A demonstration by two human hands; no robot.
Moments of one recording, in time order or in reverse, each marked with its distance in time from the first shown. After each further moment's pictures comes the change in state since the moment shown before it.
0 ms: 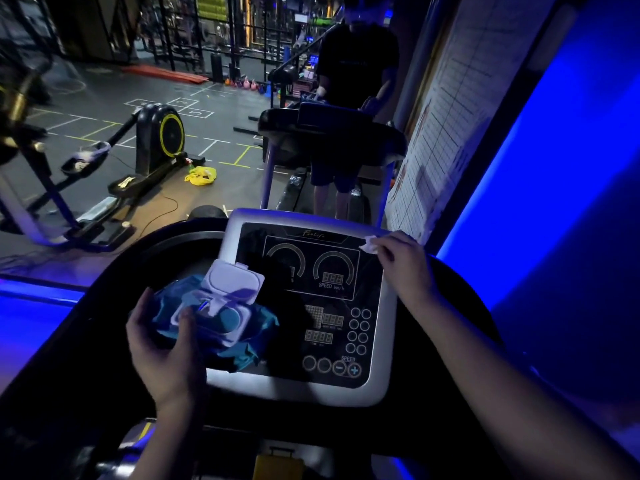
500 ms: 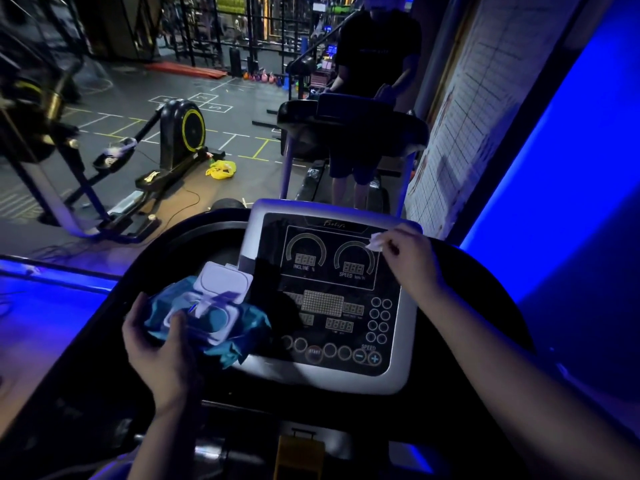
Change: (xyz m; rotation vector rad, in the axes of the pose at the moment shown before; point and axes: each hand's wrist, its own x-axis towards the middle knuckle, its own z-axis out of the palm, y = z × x) left_hand 0.020 -0.016 -0.039 -0.028 0.122 -0.072; right_hand -0.004 -0.022 0.013 0.101 -0.079 0.009
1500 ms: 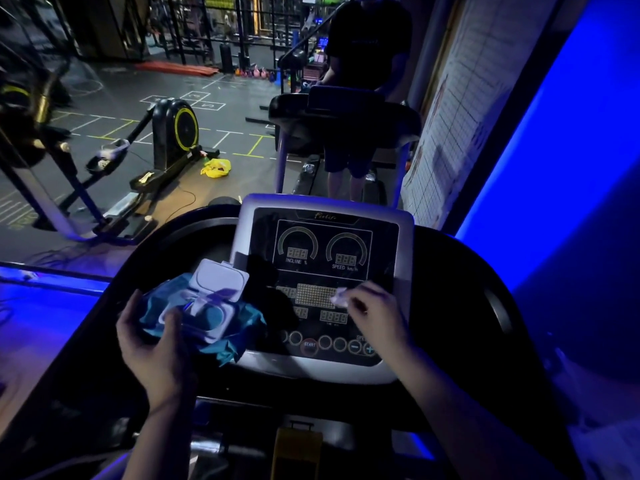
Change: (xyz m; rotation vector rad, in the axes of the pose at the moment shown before) left_hand 0.005 -0.010 -0.005 0.027 -0.054 0.041; right_hand -0.106 -0.031 0.039 0.186 -0.143 0.096
